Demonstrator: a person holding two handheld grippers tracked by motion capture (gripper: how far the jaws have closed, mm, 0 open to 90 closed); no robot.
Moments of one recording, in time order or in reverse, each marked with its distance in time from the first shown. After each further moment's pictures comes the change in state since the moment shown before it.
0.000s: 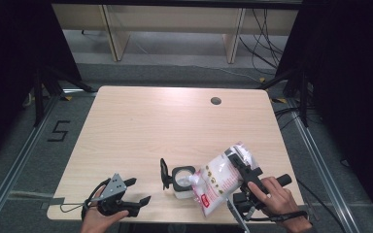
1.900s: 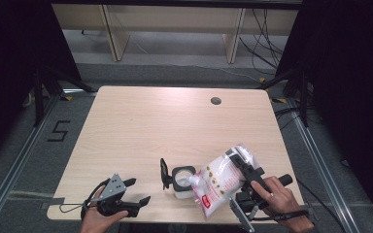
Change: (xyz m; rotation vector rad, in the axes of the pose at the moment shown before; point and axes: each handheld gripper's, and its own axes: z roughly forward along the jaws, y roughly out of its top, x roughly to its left) left arm 0.001 0.000 -0.002 0.009 0.004 0.013; right arm 0.003 -0.005 -0.003 -0.008 0.032 0.100
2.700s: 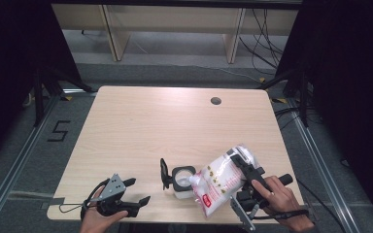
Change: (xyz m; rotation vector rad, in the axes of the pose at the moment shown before) left arm 0.000 0.000 0.000 -0.004 0.004 -0.019; right arm 0.002 -0.004 0.002 -0.002 0.021 0.007
